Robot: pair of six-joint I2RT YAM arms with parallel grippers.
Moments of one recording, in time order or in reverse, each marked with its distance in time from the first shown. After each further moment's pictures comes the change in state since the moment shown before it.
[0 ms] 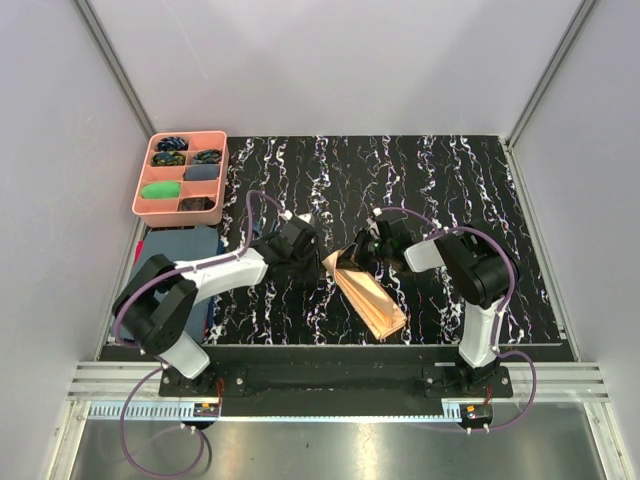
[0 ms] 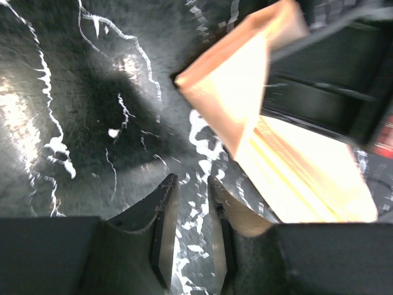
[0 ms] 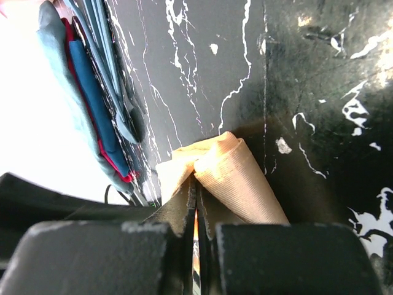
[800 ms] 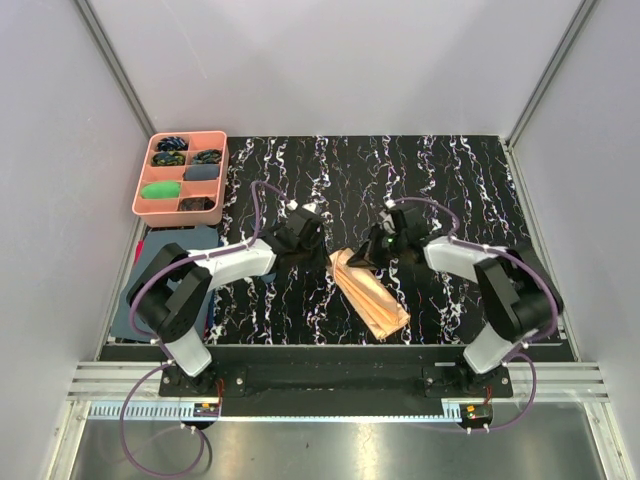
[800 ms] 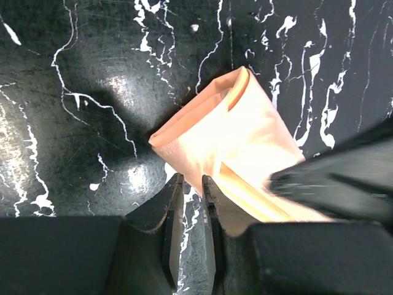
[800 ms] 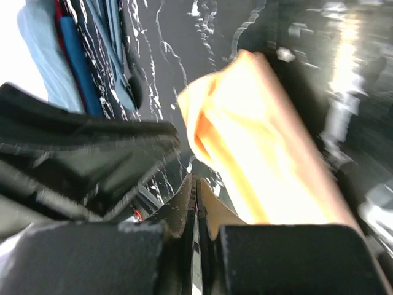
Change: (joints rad) left arm 0.027 0.076 0.090 0.064 -0.004 0.013; right arm -0.029 -0.257 0.018 -0.389 0.036 -0.151
